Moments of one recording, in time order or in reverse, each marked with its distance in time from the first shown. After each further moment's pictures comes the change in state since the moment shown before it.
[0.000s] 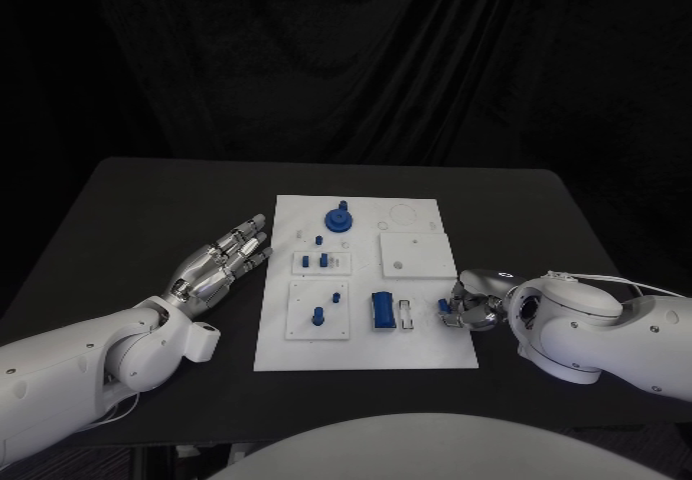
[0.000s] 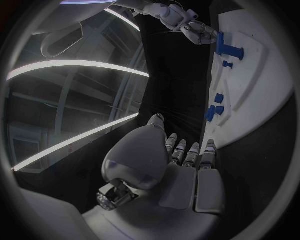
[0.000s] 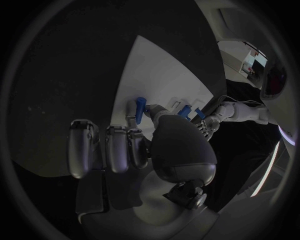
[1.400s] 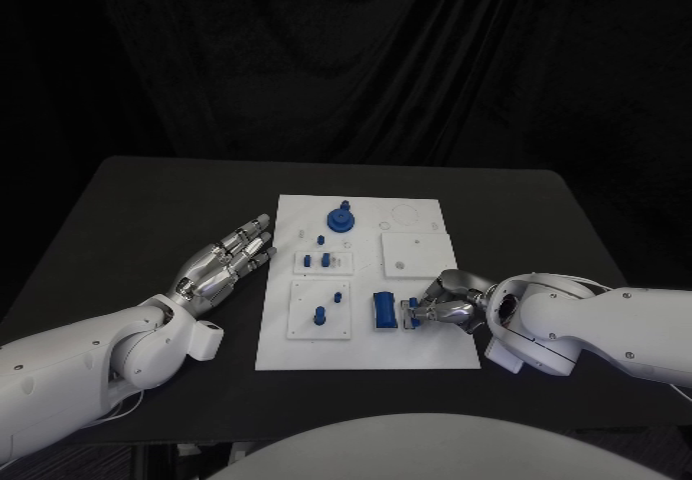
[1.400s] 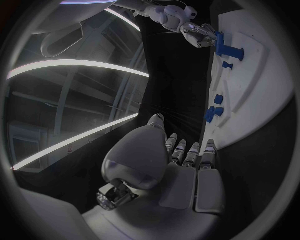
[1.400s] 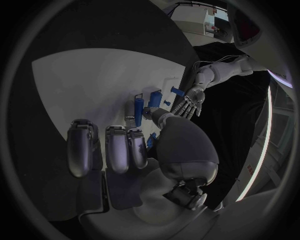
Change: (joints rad) left arm -0.001 0.009 0.000 -0.007 0.000 0.006 0.000; left_hand 0.004 -0.004 0.003 -0.003 0.004 0.000 0.007 0.000 0.001 0.000 0.000 0.000 0.000 0.004 0.004 0.000 0.000 0.000 0.000 0.000 0.000 0.000; right arm 0.023 0.085 -0.003 -0.036 0.455 -0.067 0.173; right_hand -0.163 -0.005 0.176 -0.110 -0.101 -0.016 -0.003 0.025 -0.079 -0.002 0.002 0.000 0.000 0.000 0.000 0.004 0.000 0.000 0.000 0.000 0.000 0.000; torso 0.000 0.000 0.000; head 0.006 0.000
